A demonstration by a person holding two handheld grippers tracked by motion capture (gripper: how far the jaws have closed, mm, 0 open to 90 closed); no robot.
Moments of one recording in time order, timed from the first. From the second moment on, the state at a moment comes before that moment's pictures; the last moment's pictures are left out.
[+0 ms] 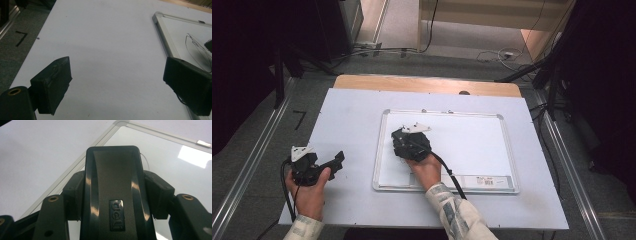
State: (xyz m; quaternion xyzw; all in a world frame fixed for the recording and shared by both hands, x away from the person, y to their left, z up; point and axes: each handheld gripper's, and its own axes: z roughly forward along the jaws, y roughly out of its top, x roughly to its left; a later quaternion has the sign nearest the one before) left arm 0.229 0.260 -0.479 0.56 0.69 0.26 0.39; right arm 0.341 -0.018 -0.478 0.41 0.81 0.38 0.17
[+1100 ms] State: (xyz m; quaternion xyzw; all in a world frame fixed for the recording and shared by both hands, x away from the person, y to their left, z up) left arm 0.228 0.262 -0.480 0.55 0.69 0.26 0.39; right arm 0.356 -0.003 -0.492 0.39 0.84 0.34 0.16
